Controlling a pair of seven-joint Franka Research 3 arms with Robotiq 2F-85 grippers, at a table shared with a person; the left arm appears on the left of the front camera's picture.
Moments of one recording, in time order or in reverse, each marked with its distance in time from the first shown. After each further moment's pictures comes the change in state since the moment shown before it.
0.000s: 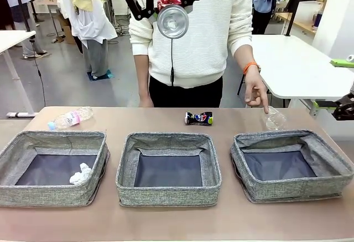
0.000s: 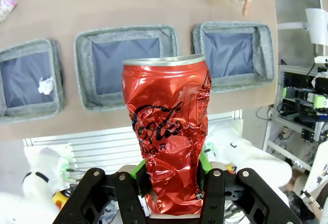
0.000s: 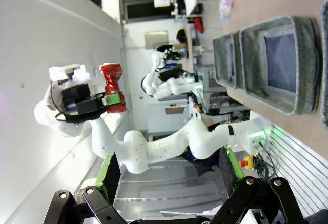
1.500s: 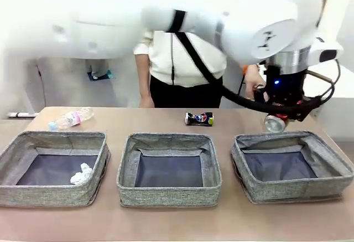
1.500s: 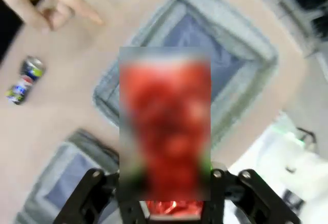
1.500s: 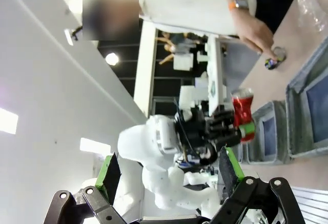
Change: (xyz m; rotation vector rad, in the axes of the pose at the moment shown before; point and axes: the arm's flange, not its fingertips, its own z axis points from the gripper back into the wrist) left arm 0.018 -0.196 -0.305 0.035 -0.008 -0.774; right arm -0.087 0.026 0.210 0.121 -0.529 0.092
